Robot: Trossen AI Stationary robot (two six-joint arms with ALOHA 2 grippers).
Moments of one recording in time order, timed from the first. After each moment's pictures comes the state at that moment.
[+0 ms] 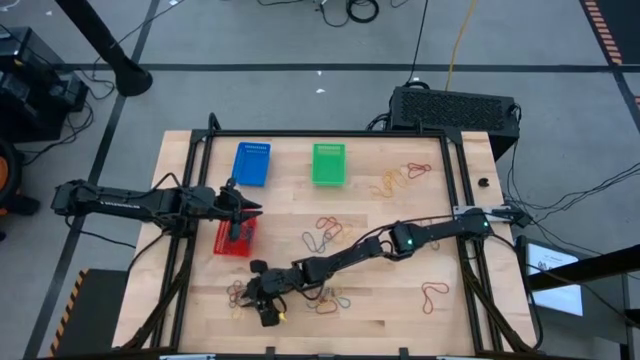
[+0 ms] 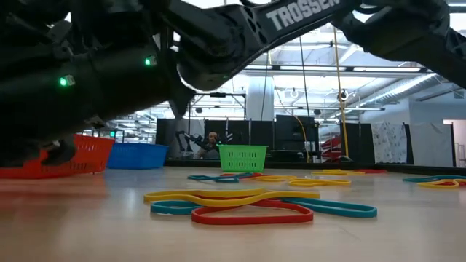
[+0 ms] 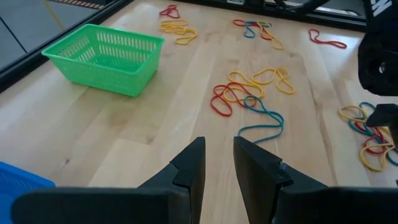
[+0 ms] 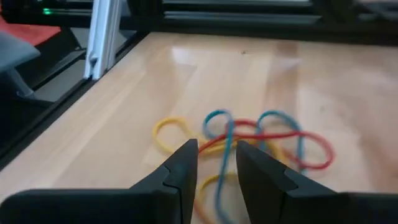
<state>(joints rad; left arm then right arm) -0.02 0.56 0.25 -0.12 -0.14 -0.17 0.29 2.81 2.30 0.14 -0.07 0.10</state>
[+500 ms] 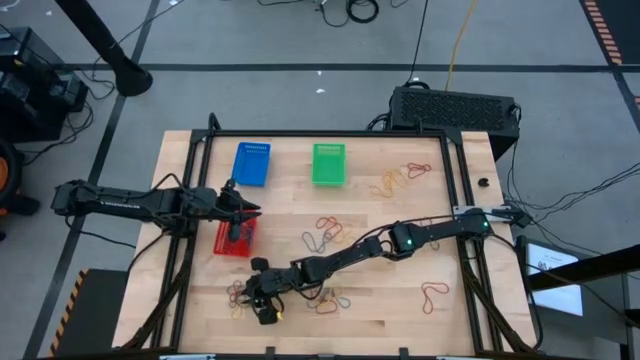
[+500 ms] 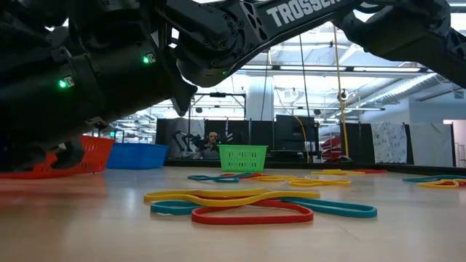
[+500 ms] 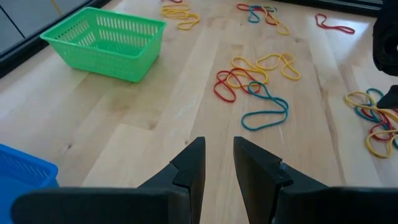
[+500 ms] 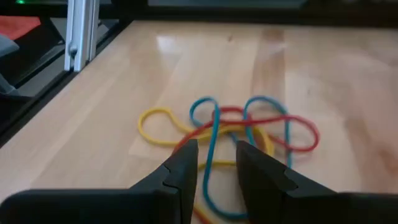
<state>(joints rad) -0.02 0.56 0.26 -0.17 -0.14 -0.18 0.29 2.81 2.32 0.07 -0.02 0.13</state>
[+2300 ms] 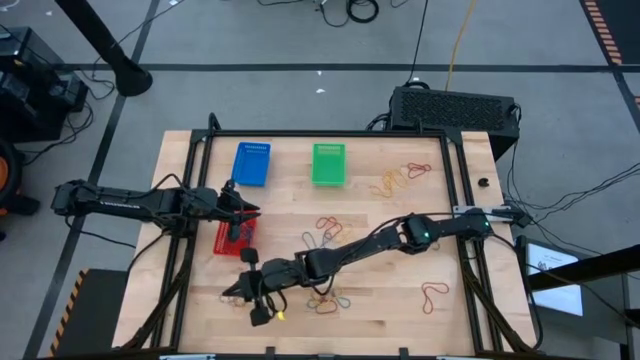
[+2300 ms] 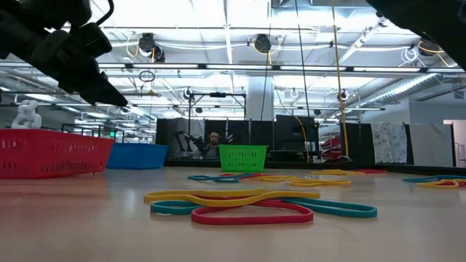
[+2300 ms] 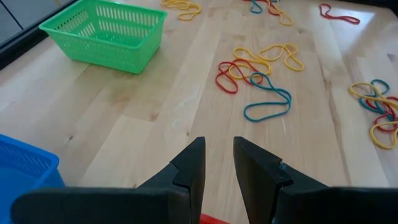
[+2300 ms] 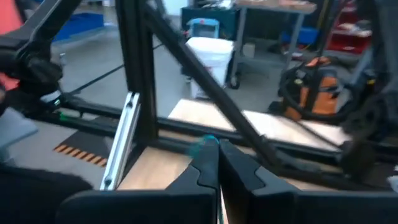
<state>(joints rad) -0.02 0.56 0.26 -0.20 -0.14 -0.18 0.30 2.59 2.32 0.11 0.06 -0.01</state>
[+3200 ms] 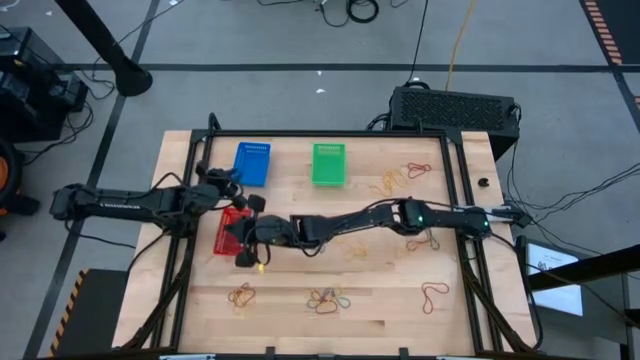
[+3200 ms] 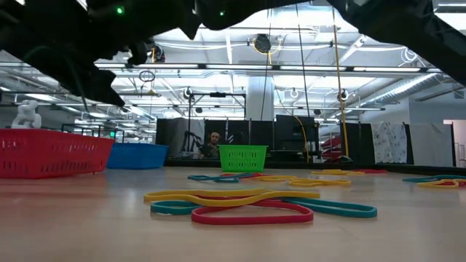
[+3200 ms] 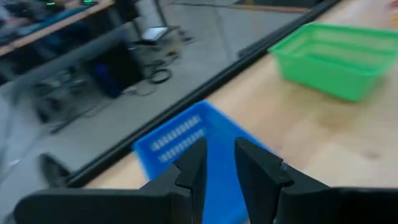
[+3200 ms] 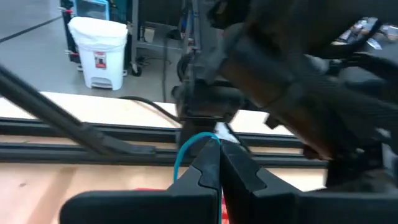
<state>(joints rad) 0.06 0.55 0.26 -0.24 -0.85 -0.17 0.12 2.59 2.32 0.09 0.31 -0.09</state>
